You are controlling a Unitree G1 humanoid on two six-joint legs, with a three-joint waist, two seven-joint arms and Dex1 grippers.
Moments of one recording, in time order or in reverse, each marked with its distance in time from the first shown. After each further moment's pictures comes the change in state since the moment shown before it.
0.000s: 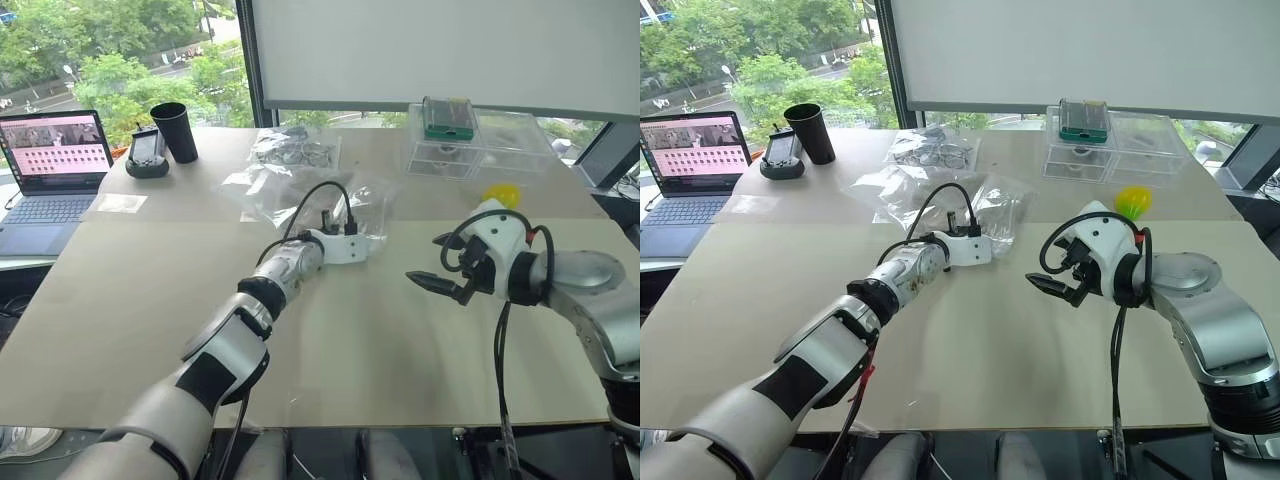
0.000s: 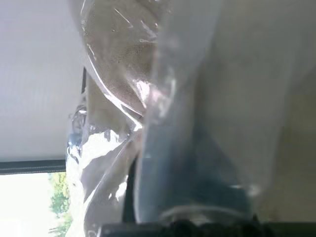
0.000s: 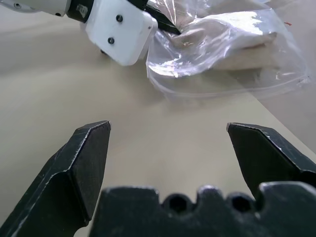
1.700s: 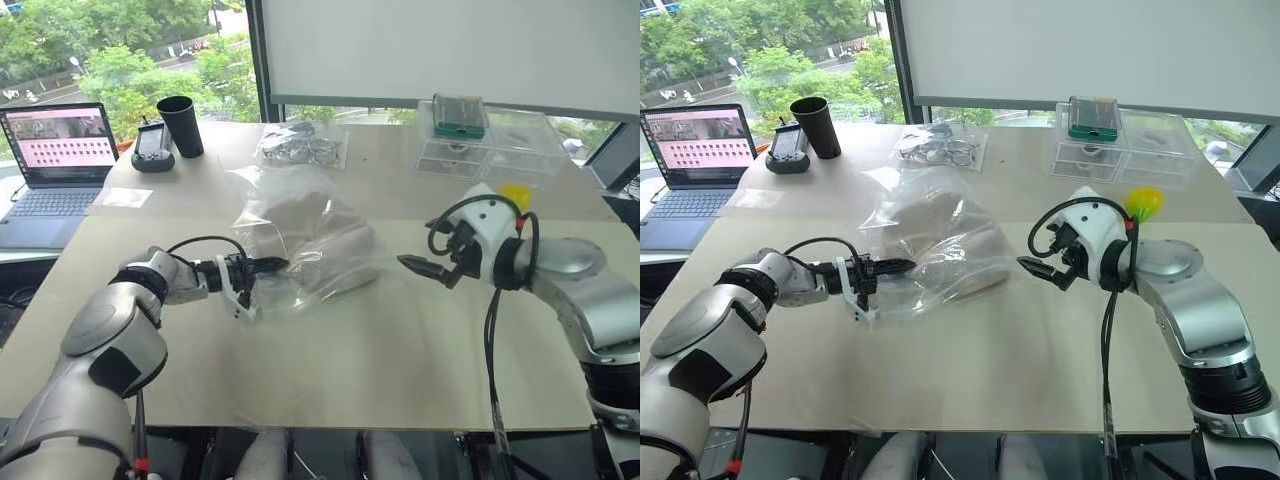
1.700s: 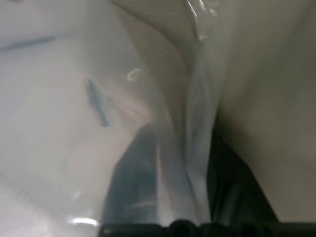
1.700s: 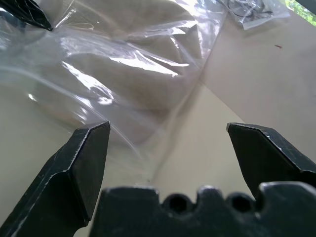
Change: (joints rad) left arm 0.000 0.530 -0.411 0.134 0.773 -0.867 1.016; right arm -0.093 0.056 0.041 0.067 -0.050 -0.025 -0.045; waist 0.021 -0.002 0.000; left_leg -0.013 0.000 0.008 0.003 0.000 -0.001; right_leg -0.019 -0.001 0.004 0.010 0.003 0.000
